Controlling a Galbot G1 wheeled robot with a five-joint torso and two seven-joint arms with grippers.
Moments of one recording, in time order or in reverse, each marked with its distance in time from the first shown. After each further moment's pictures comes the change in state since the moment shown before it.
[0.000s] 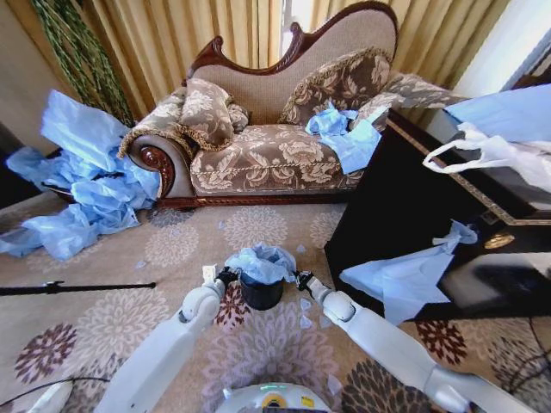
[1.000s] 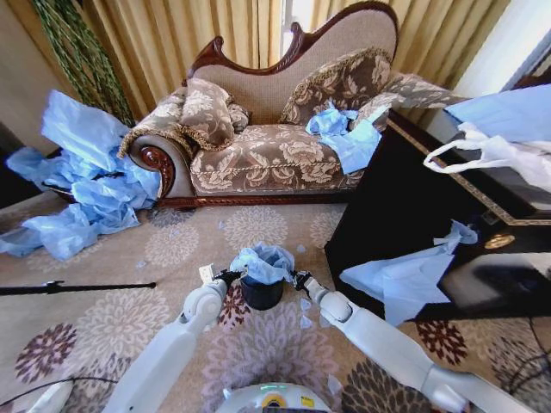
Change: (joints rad) left arm 0.032 -0.029 -0.044 -0.084 -0.144 -0.040 -0.083; right arm 0.003 0.015 -0.017 0.006 0.005 0.000 0.028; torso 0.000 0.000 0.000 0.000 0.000
